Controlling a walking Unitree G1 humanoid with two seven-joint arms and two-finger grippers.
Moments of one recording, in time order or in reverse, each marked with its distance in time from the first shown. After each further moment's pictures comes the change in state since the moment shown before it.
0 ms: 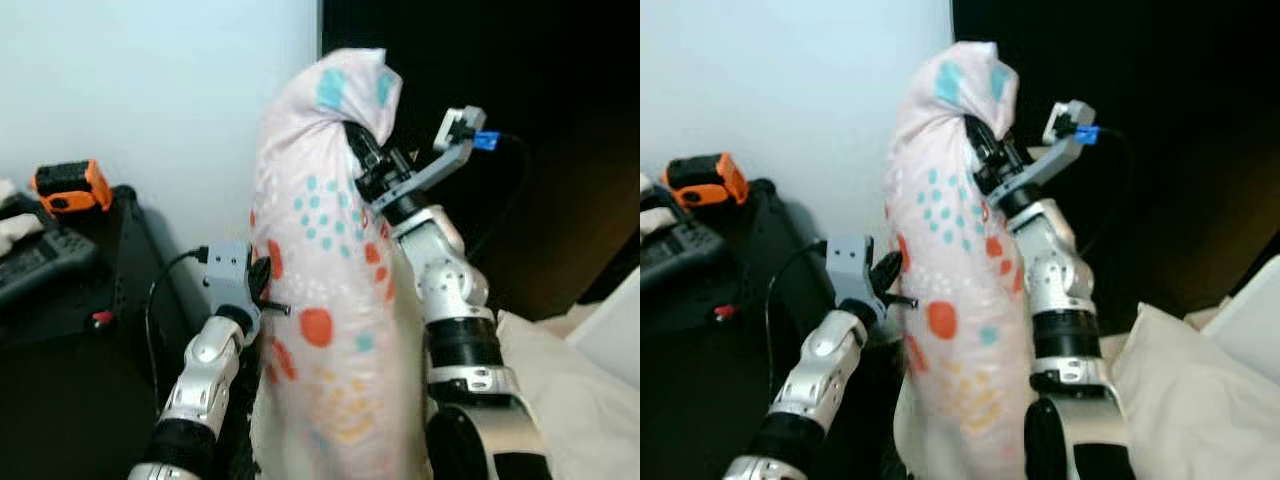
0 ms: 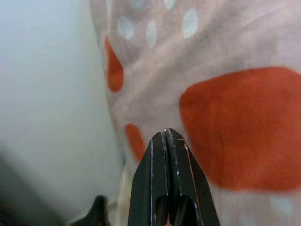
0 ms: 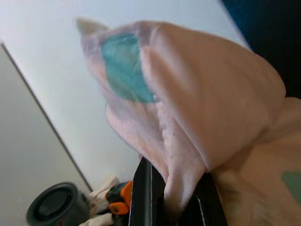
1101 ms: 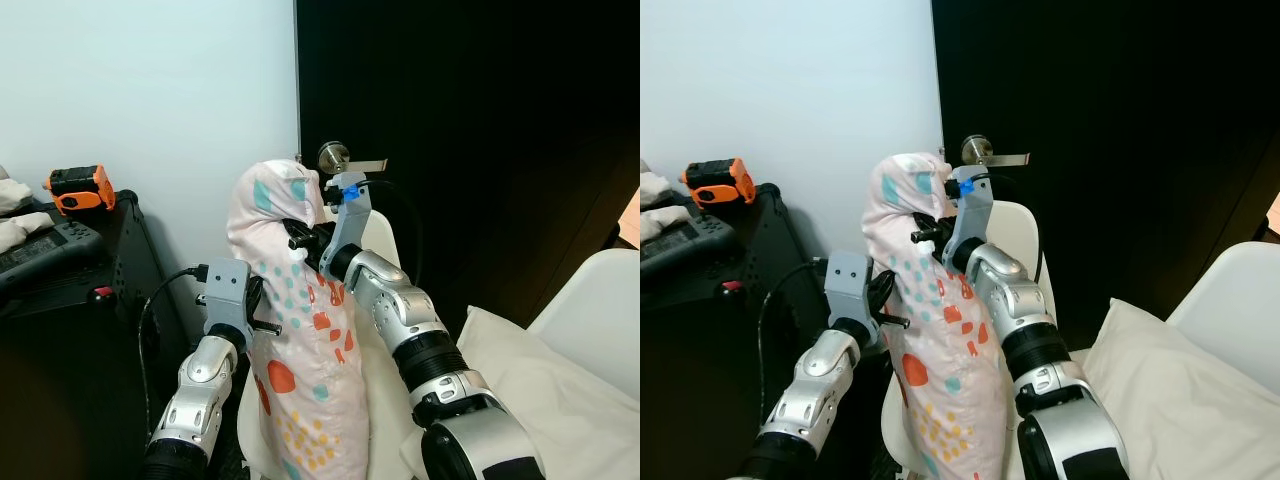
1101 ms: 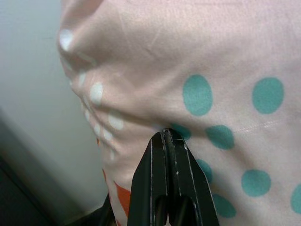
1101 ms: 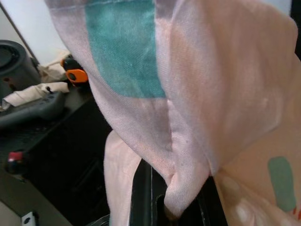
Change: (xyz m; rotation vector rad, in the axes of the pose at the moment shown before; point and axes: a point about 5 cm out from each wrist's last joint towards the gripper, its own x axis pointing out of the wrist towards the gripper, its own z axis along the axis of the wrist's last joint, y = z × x) left arm -0.011 0.007 -0.014 0.081 0.057 0.065; right arm -0.020 -0.015 -0.094 -0.265 0.548 -0.128
